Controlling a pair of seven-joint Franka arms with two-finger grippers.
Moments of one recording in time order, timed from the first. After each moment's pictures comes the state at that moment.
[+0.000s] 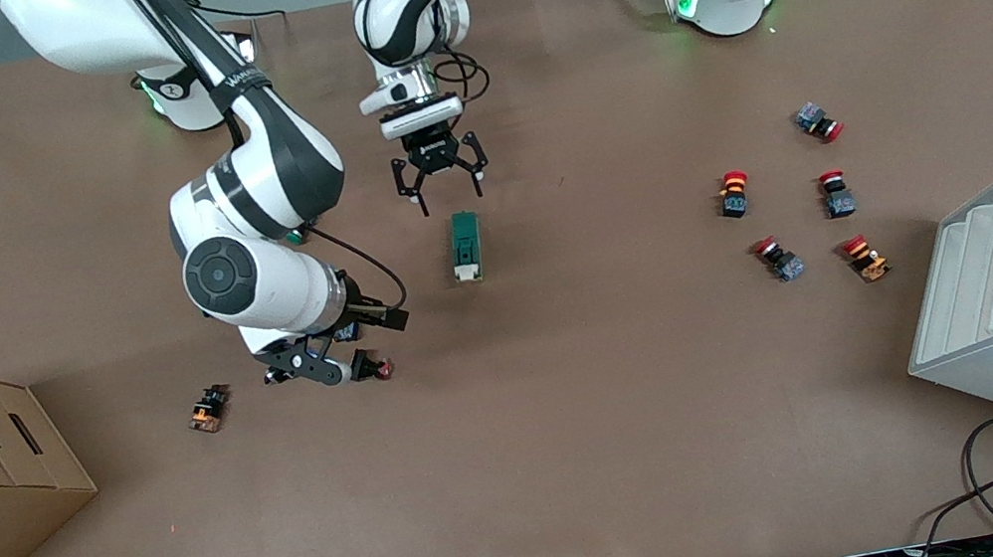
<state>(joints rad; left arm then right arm) -1.00 0.68 -0.33 -1.68 1.29 1.91 -2.24 0.49 0.47 -0.04 -1.61 0.25 1.98 0.81</state>
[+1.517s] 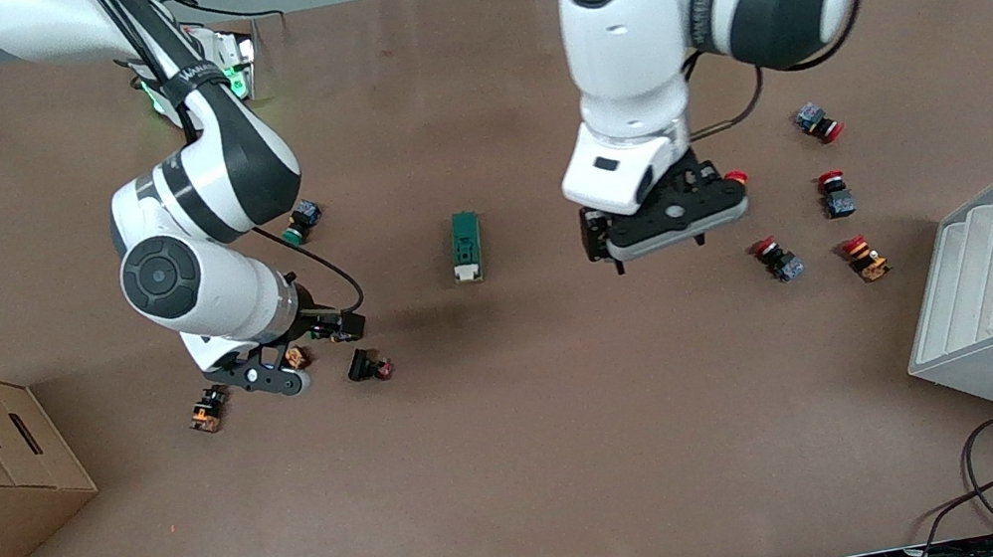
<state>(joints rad) -0.33 0.35 -0.32 -1.40 0.39 1.86 -0.85 0.43 0.41 -0.04 -1.61 0.16 1.92 0.67</state>
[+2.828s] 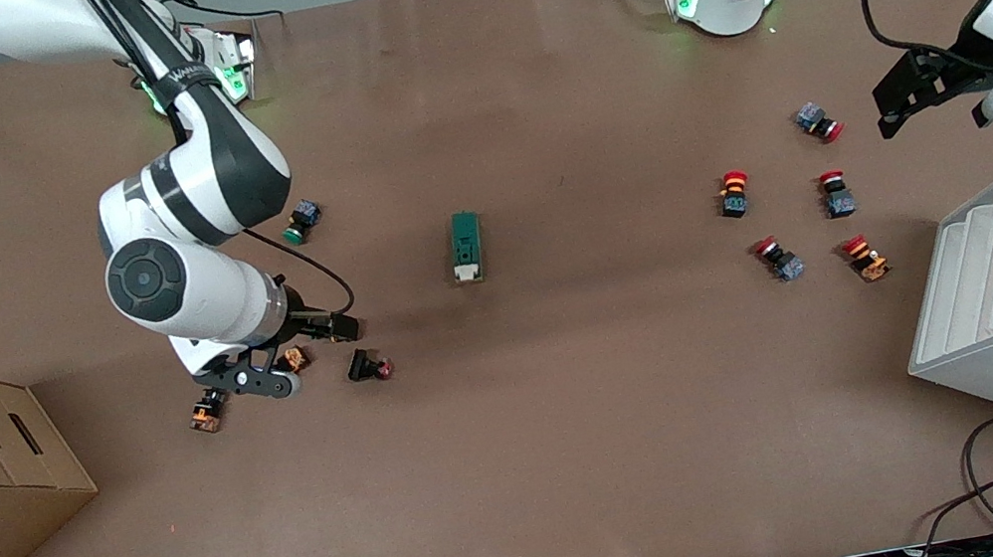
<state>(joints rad) -0.02 -0.01 -0.12 -1.56 0.01 1.61 -0.08 0.42 0.40 -0.05 -1.62 0.15 1.92 0.63</state>
